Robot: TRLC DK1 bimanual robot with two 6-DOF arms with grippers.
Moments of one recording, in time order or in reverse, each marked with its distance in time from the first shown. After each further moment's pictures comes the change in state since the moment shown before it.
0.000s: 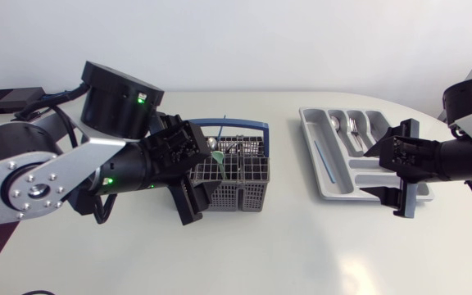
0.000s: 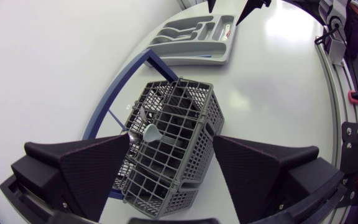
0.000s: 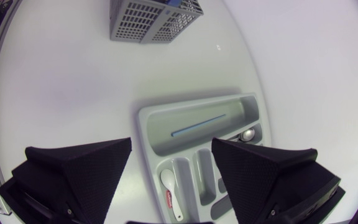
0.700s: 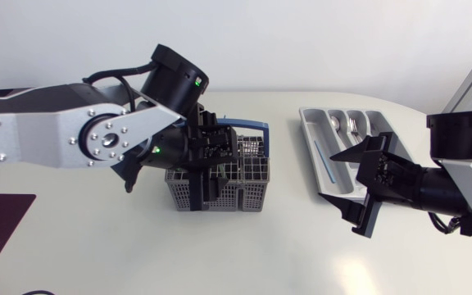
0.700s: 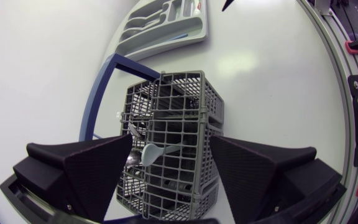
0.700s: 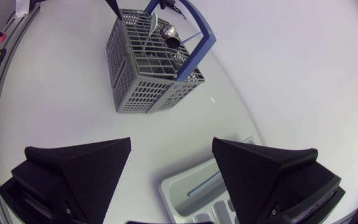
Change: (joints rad) left arm -0.005 0.230 0.233 -0.171 0.000 0.283; right arm 0.238 -0.203 -0.243 0.328 -0.087 0.372
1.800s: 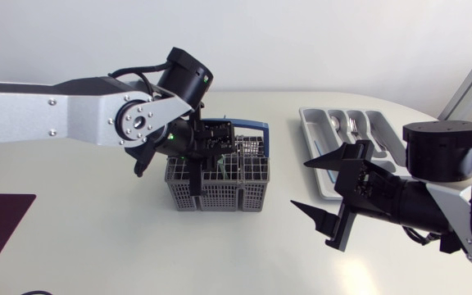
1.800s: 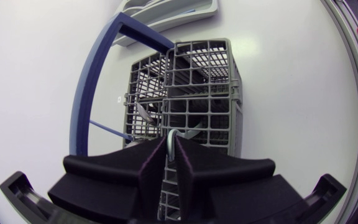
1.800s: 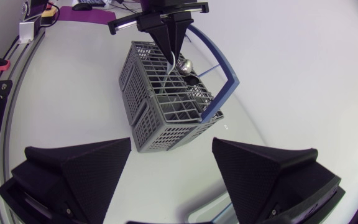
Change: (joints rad) left arm 0.069 0.130 0.089 -0.021 -0.031 0.070; right arm 0.233 -0.049 -0.062 0.131 0.068 0.217
